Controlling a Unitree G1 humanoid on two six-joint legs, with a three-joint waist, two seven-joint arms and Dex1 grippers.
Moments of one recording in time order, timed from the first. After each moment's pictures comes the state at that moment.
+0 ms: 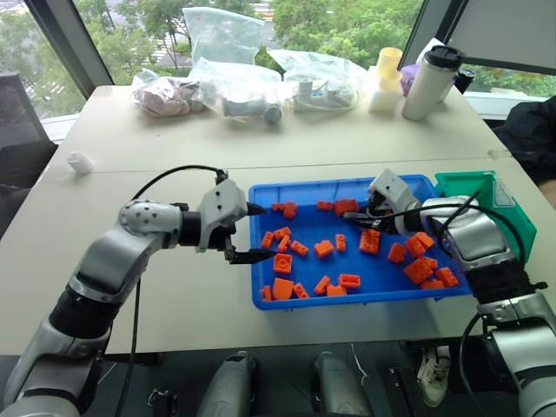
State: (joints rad) left arm -0.51 0.70 -0.20 -0.31 -0.38 0.58 -1.02; right arm -0.62 -0.72 0.20 0.17 0.12 0.69 0.89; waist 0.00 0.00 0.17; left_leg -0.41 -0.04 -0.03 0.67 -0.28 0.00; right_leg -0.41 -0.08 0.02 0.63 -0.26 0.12
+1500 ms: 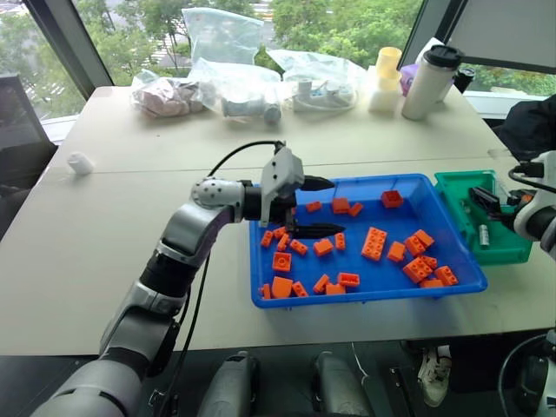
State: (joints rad) left arm -0.75 0.32 -0.26 0.03 -0.35 0.40 -1.06; right arm -0.40 -0.77 -0.55 -0.06 0.33 1.03 0.43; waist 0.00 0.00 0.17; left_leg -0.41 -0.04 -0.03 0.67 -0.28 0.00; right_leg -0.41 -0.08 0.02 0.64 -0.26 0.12
